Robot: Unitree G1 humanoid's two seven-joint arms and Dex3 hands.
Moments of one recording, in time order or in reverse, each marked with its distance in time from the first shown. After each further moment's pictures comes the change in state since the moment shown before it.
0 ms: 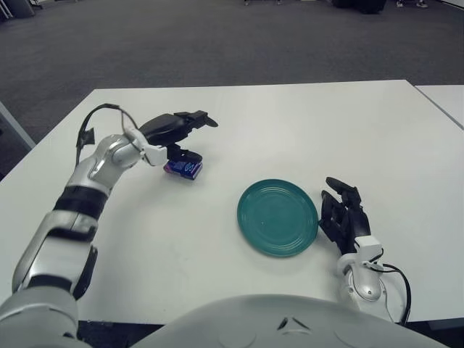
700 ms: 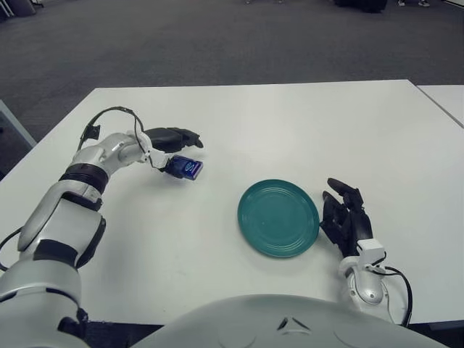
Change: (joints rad) left arm -0.187 -0.026 -0.228 0.475 0.212 -0.080 0.158; right arm 0.016 0.000 -0.015 0.006 0.011 -0.031 0.013
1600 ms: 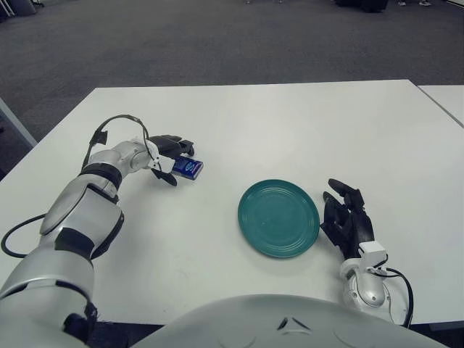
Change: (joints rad) left arm -0.060 -0.084 -0.119 0.179 0.065 0.185 0.110; right arm 0.005 0.000 -0.026 0.017 0.003 -0.035 0.010
